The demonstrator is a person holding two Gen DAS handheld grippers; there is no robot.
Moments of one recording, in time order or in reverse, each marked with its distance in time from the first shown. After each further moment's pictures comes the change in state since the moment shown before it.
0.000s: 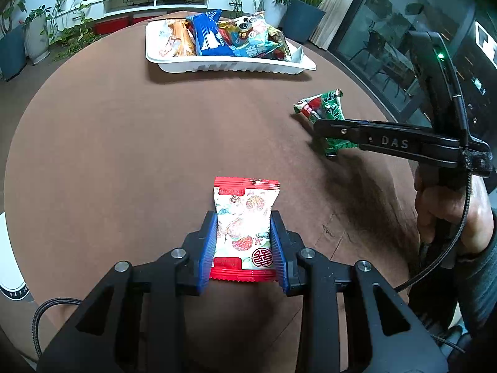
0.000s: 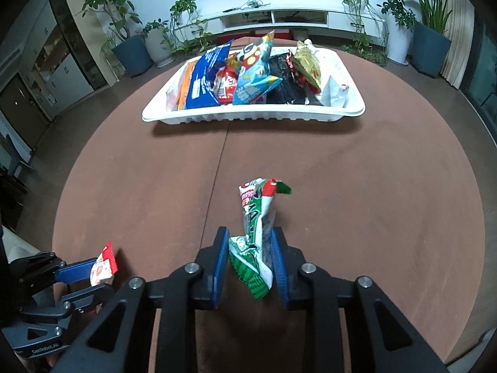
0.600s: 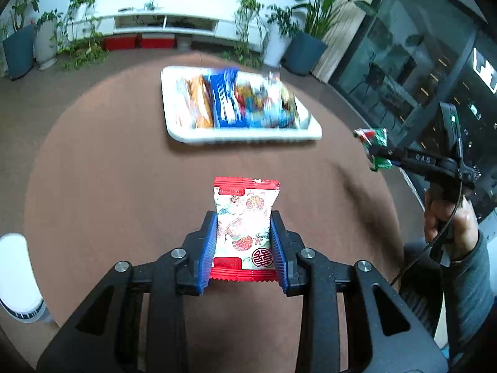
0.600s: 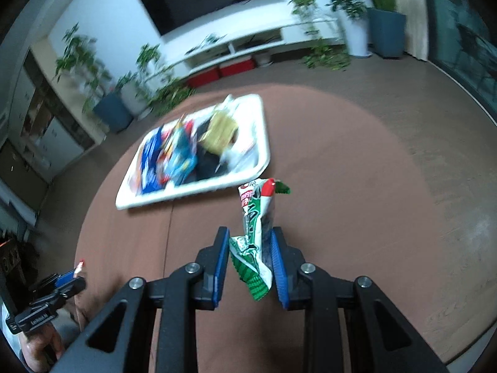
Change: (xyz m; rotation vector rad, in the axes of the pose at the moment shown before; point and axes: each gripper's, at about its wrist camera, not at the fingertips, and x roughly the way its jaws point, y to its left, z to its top) left arm -0.043 0.027 0.068 -0.056 -0.146 -0.025; right arm -0.062 -0.107 0.045 0.230 -0.164 -0.007
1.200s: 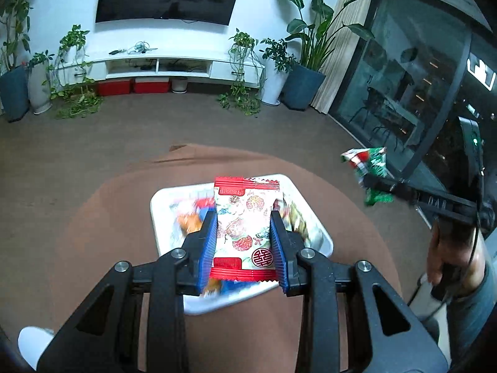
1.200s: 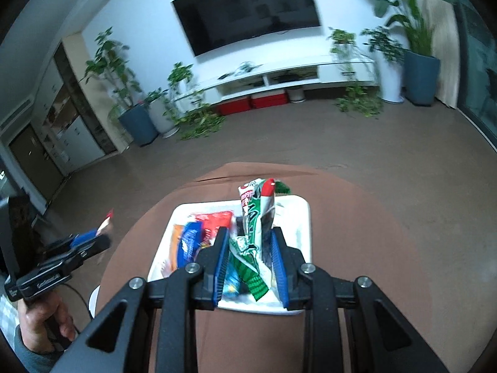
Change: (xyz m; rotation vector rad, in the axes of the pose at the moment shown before) left arm 0.035 -0.004 0.194 0.058 -0.128 0.013; right arm 0.033 0.082 0.128 -0.178 -0.065 0.113
